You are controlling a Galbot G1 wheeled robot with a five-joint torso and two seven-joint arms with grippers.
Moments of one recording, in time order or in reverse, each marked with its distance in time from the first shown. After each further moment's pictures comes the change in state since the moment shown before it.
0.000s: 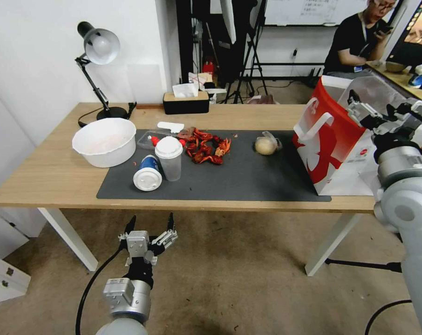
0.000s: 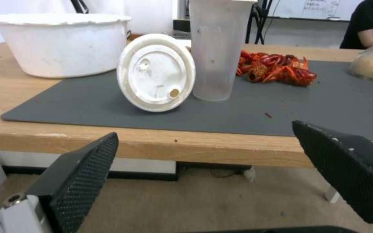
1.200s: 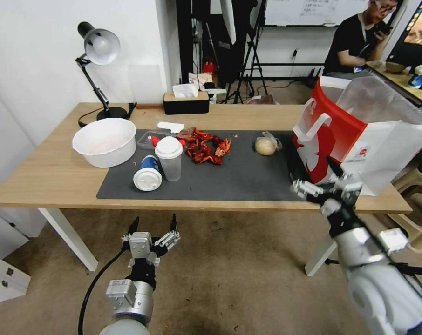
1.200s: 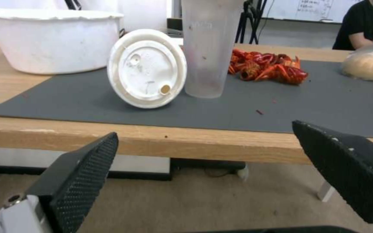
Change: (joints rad) left arm -0.004 0.018 0.017 0.013 -0.015 -0.021 0.000; right arm -0.603 0.245 -0.079 0.002 -0.586 0.436 -0.524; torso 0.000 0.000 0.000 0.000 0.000
